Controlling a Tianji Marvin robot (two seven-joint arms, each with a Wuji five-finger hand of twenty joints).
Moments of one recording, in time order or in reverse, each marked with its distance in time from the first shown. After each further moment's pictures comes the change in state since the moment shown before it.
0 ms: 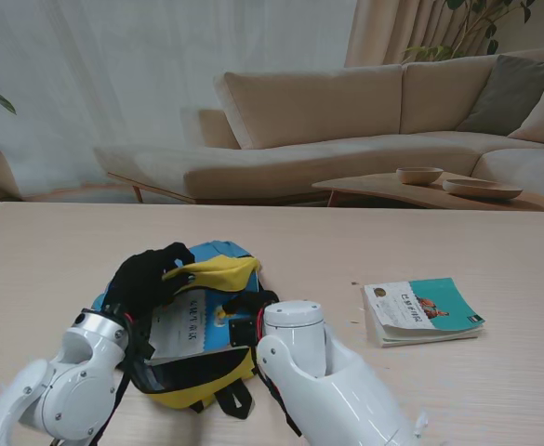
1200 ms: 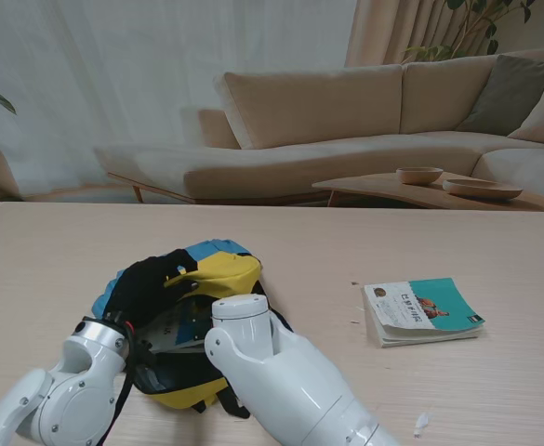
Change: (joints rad) left arm 0.042 0.000 0.000 -0.037 -0.013 0.003 -0.004; right arm 0.163 -0.125 -0.140 0.268 0.039 -0.101 -0.134; left_hand 0.011 0.000 -0.021 0.000 0.000 0.011 0.002 0.000 0.000 0.007 0.000 -0.009 0.000 0.000 0.000 0.000 -0.002 0.000 0.000 0.000; right_hand 0.000 0.026 -0.009 -0.013 -0.037 0.001 0.048 -0.055 -0.025 0.000 0.014 -0.052 -0.002 0.000 -0.003 -0.014 -0.021 0.000 -0.014 -0.002
